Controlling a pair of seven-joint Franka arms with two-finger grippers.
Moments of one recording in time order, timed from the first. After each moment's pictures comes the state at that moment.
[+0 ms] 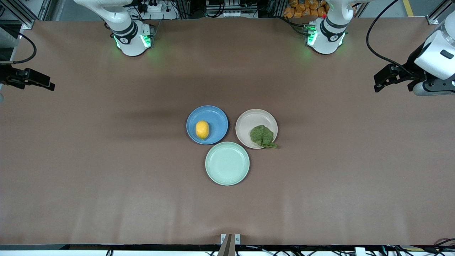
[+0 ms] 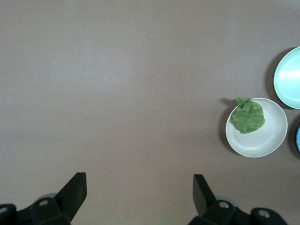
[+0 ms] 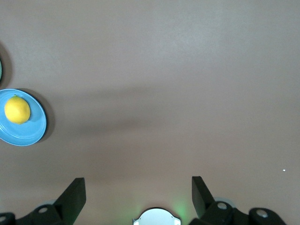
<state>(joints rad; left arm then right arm) 0.04 -0.01 -0.19 -1.54 0.02 1.54 -0.16 0.01 0.03 -0.09 -1.51 0.03 1.39 0.01</state>
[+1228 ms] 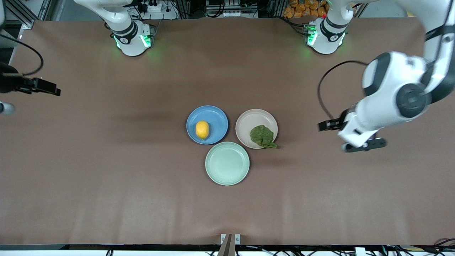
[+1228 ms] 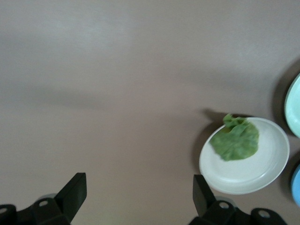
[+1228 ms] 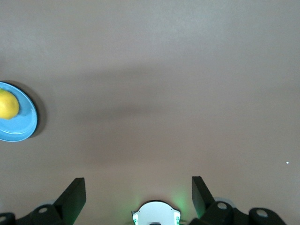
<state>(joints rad) -0.08 0.36 -0.24 -1.60 0.00 1.81 -0.51 0.00 0.12 -0.09 -1.51 0.04 1.37 0.01</state>
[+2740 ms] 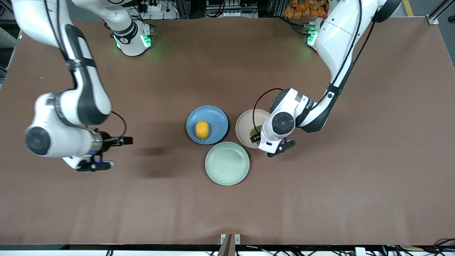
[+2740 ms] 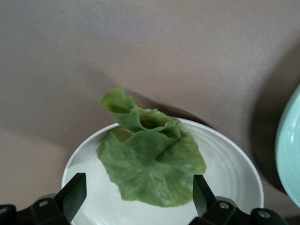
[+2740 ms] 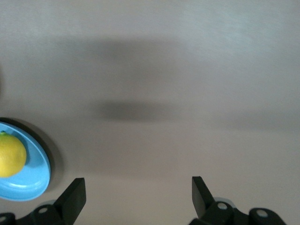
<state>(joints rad) -0.37 0.73 -0.23 -1.60 0.02 2.15 -1.03 0.20 0.53 -0.07 -1.51 0.15 1.81 0.03</state>
